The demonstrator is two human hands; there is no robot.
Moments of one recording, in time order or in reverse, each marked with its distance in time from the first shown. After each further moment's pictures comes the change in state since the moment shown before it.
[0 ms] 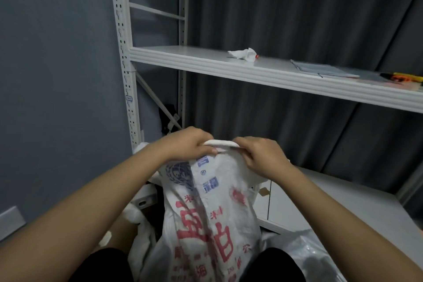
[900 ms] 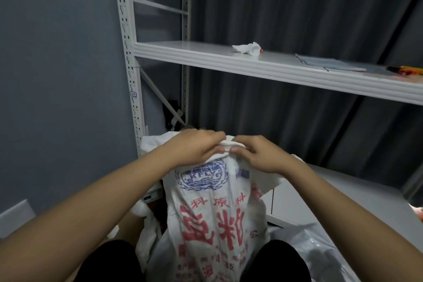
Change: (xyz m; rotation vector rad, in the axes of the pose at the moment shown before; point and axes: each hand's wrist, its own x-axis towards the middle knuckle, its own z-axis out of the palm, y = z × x) left_hand -0.010 0.000 0.017 0.280 0.193 0.199; right_hand 0.005 -0.008 0.001 0.592 -0.225 0.058
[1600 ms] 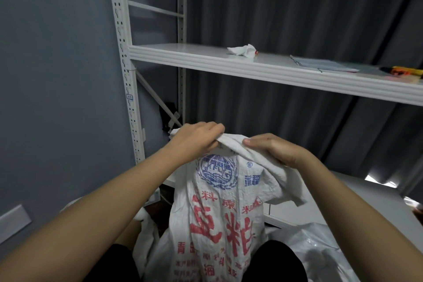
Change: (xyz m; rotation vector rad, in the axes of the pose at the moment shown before) left_hand 0.020 -0.001 0.012 0.202 0.267 -0.001; right_hand -0.012 0.019 -0.030 0.667 -0.129 0.339
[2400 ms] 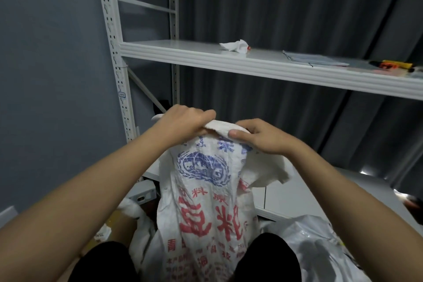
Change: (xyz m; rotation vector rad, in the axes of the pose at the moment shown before) left_hand 0.017 -0.005 -0.036 0.220 -0.237 -0.019; right_hand -0.007 -0.023 0.007 -0.454 0.113 -0.301
